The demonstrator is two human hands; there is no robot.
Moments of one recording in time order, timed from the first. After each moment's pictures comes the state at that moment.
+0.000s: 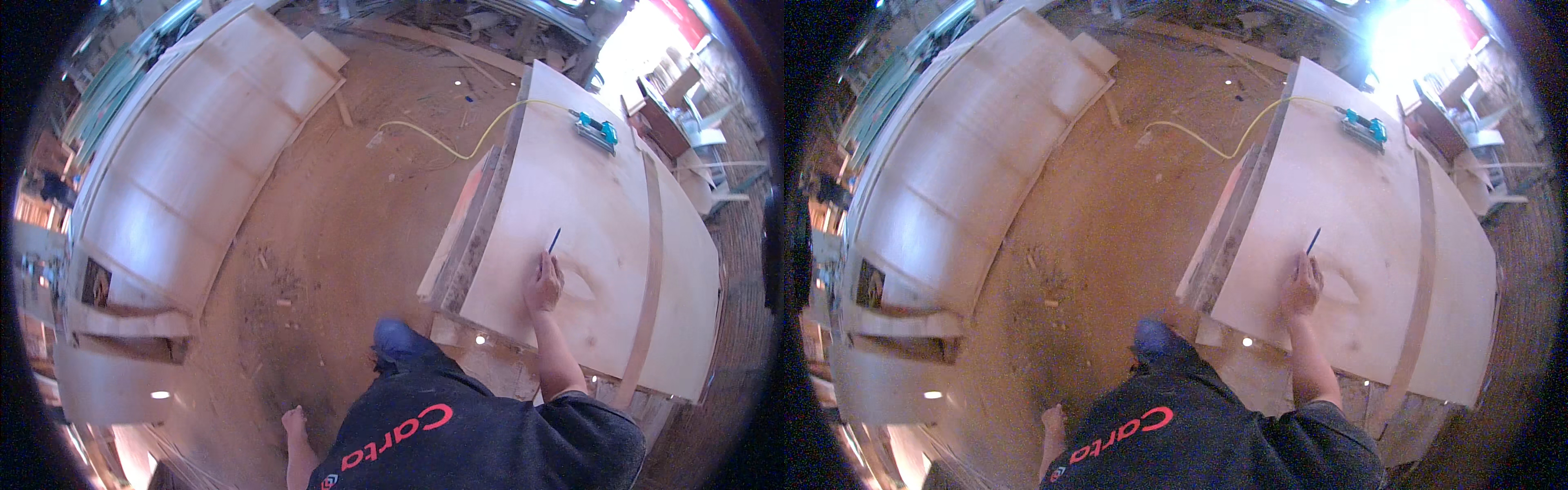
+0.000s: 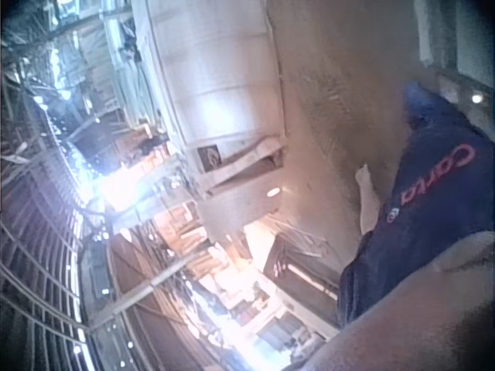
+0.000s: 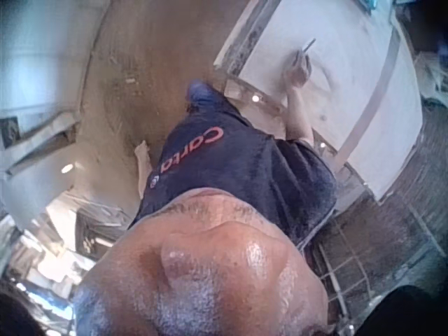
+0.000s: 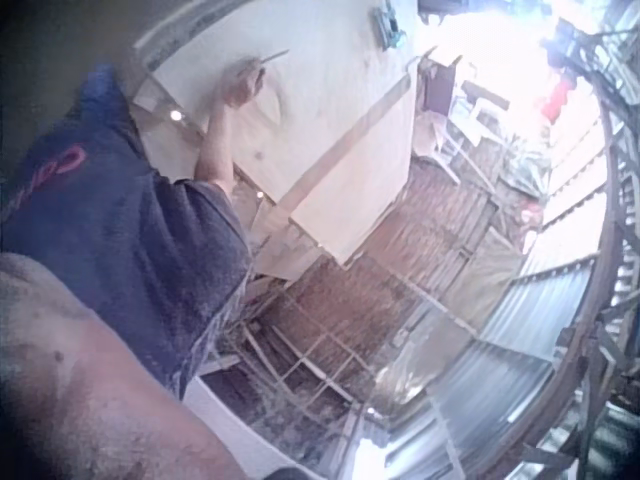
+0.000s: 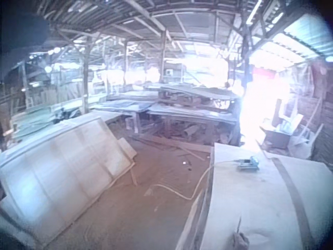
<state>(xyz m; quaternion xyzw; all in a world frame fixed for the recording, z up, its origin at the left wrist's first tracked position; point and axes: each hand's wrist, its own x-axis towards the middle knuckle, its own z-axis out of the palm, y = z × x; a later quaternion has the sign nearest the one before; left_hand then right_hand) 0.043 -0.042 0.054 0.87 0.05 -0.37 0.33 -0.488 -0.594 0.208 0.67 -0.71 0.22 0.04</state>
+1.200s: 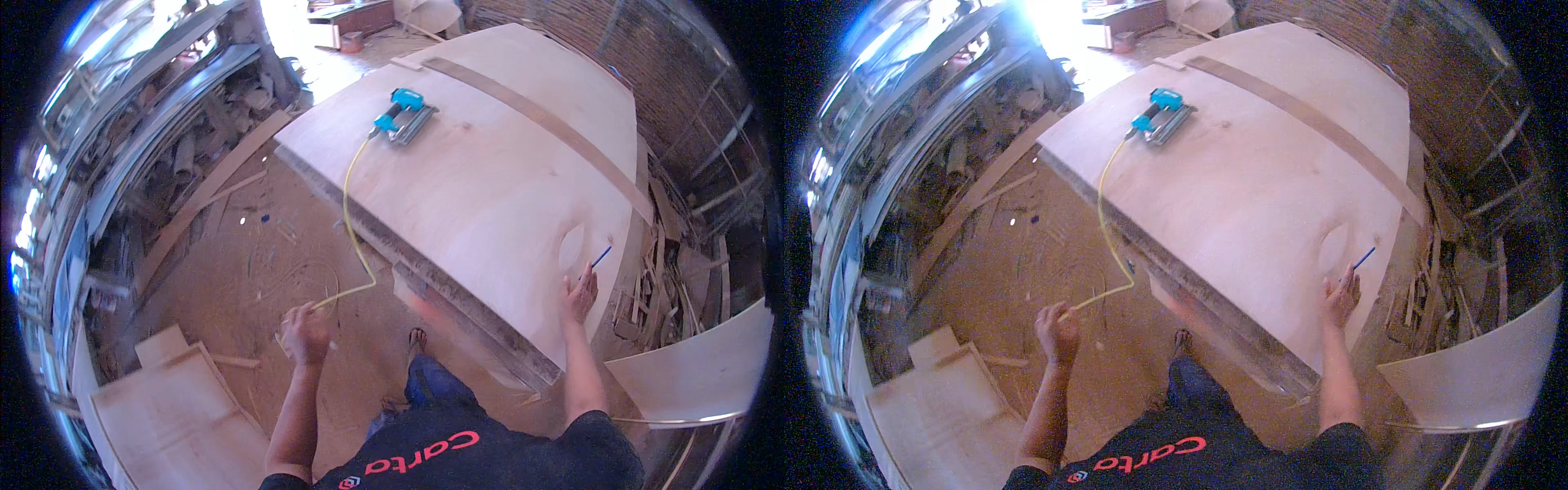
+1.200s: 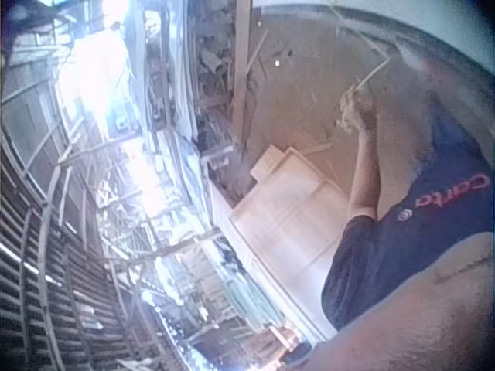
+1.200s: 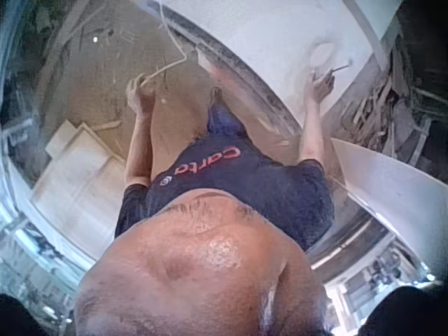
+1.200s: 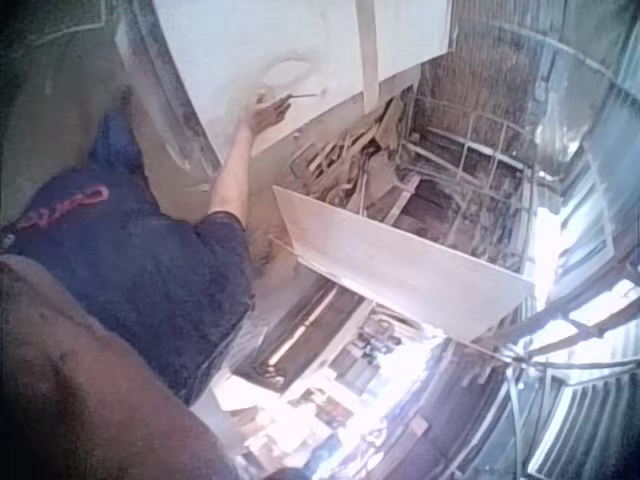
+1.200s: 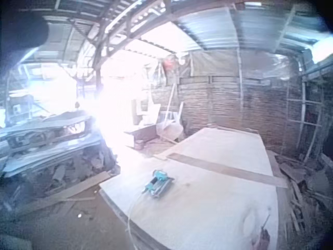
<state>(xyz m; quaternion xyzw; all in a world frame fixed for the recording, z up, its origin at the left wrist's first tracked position) -0.033 -1.112 0.226 0.34 -0.88 -0.13 0.32 -0.414 -0.603 0.190 0.05 -0.97 0.11 0.22</state>
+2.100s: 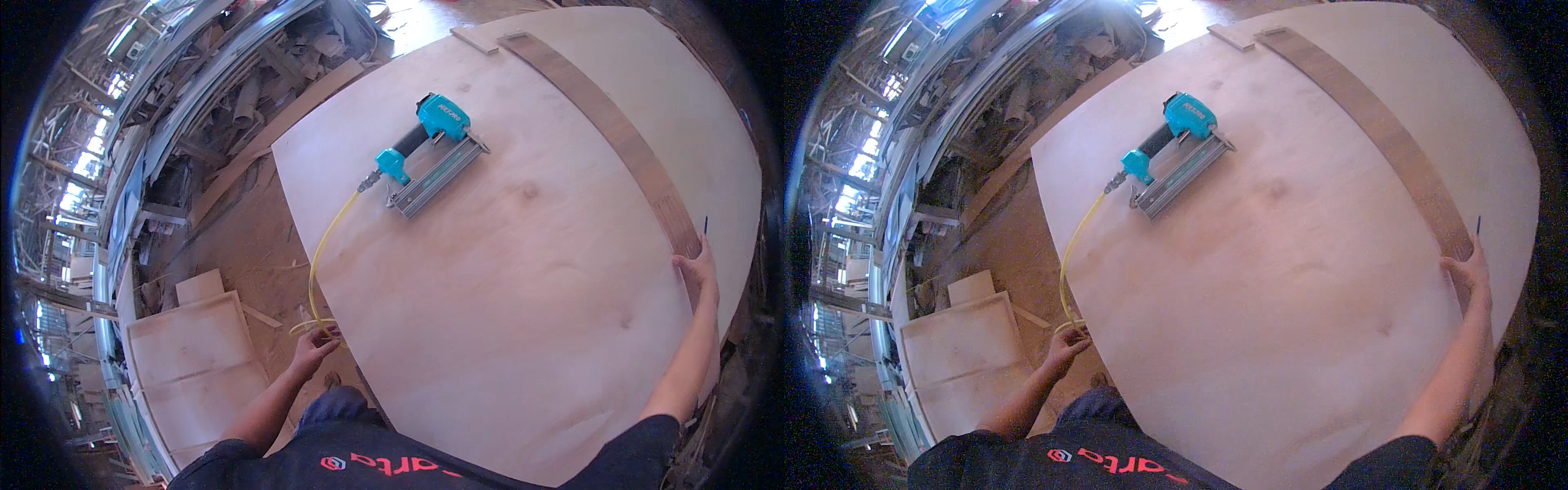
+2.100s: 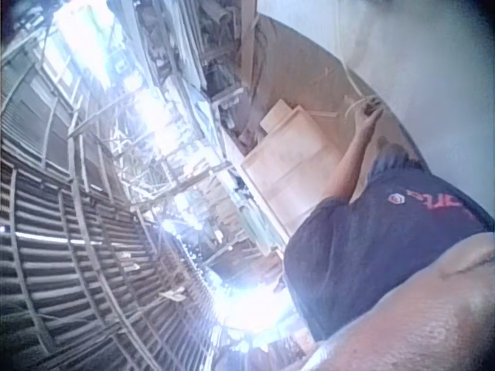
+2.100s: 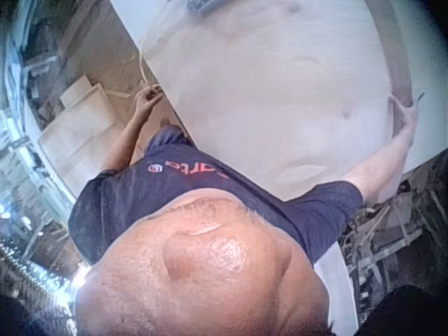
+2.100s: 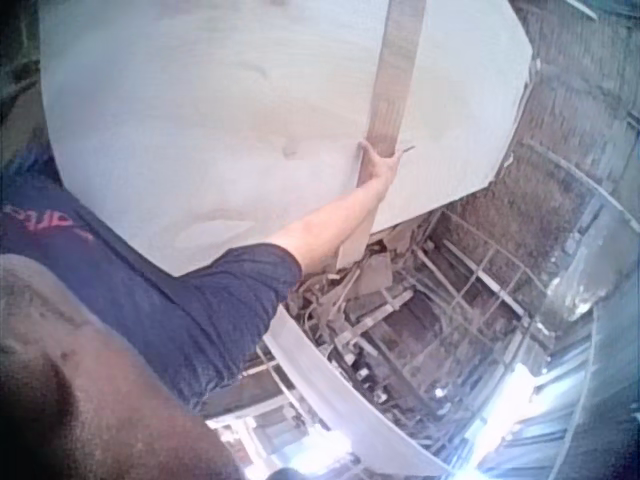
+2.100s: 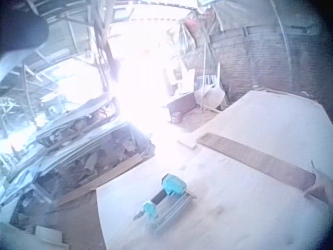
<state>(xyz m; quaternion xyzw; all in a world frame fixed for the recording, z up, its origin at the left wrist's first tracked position) -0.223 -1.145 0.168 0.51 -0.60 -0.62 0.05 -1.072 -0.637 0.218 0.13 -0.98 0.13 -0.07</state>
